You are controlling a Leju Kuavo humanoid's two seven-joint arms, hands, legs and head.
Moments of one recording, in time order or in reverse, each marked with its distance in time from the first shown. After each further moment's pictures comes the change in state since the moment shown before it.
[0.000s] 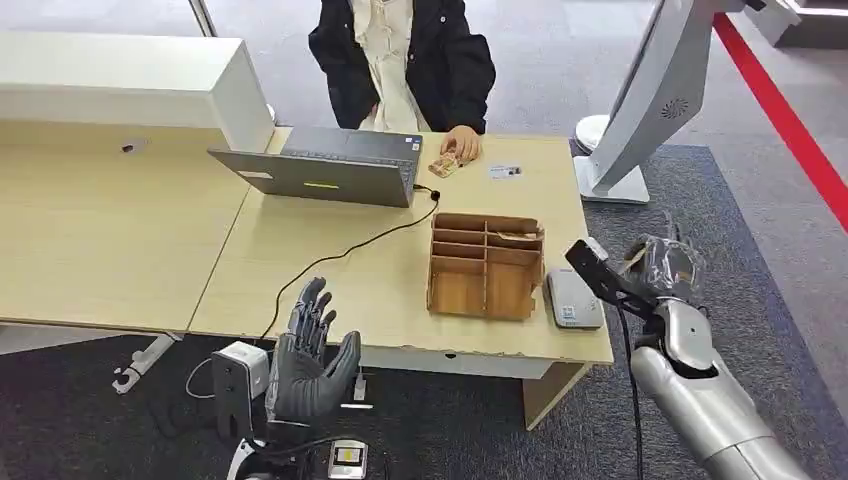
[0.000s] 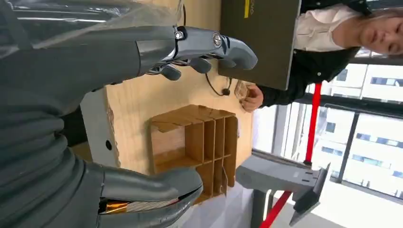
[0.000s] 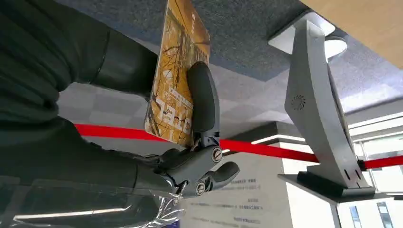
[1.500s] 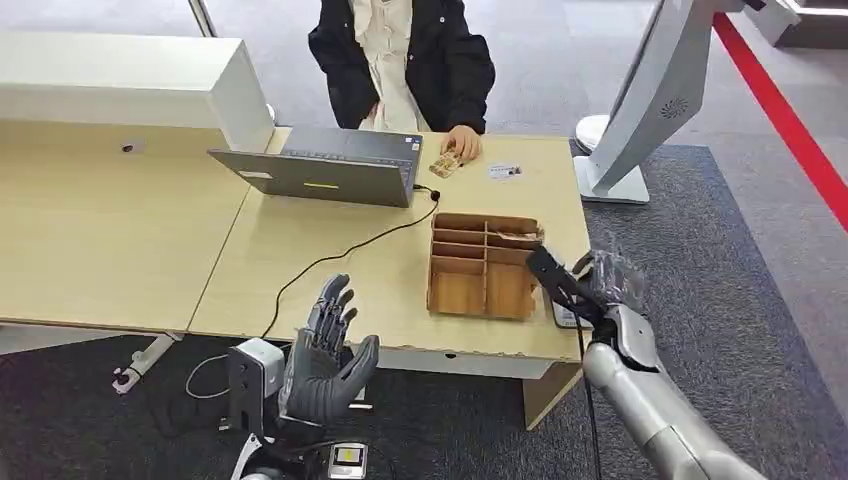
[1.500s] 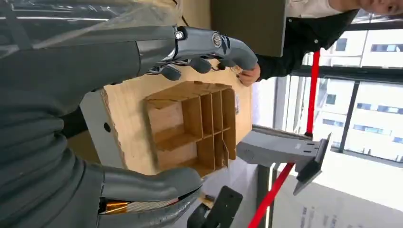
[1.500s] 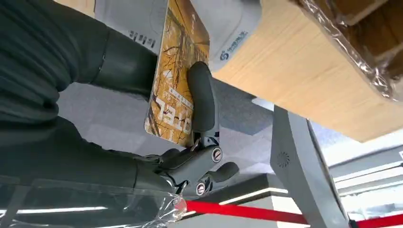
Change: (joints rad) left arm -0.028 0.000 -0.021 0.003 -0.008 -0.078 0.022; right arm -0.081 0.195 0.027 0.299 -0.163 -0.065 -0.138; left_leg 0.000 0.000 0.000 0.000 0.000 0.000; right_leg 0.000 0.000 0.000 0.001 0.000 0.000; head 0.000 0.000
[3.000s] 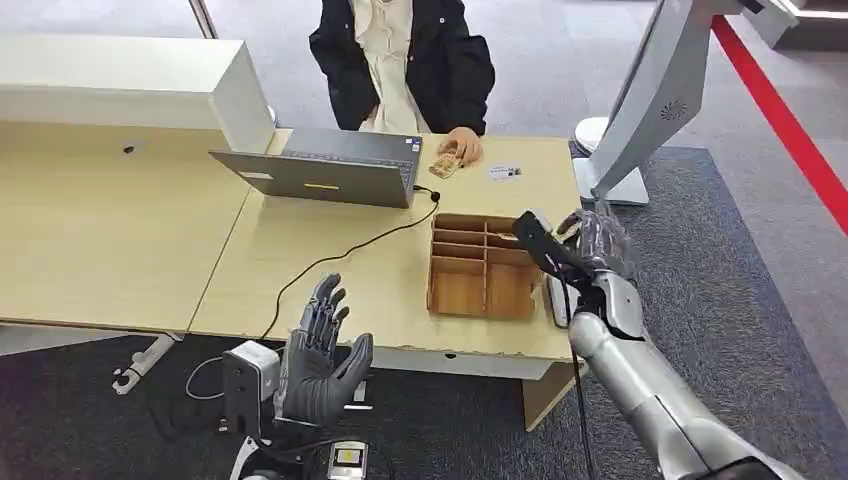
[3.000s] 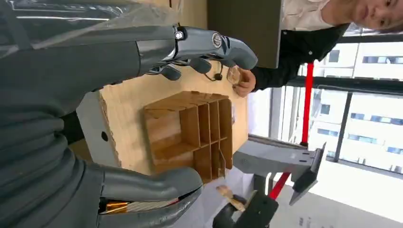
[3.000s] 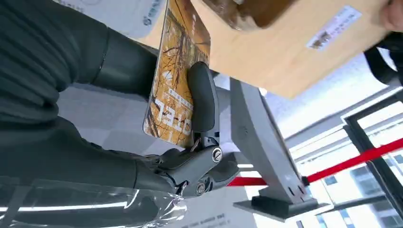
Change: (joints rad) left arm 0.004 0.005 0.000 0.000 -0.016 0.028 -0.020; right arm -0.116 0.054 0.031 -0.009 -0.011 -0.072 -0.062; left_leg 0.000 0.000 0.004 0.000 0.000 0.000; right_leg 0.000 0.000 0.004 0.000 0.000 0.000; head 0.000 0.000
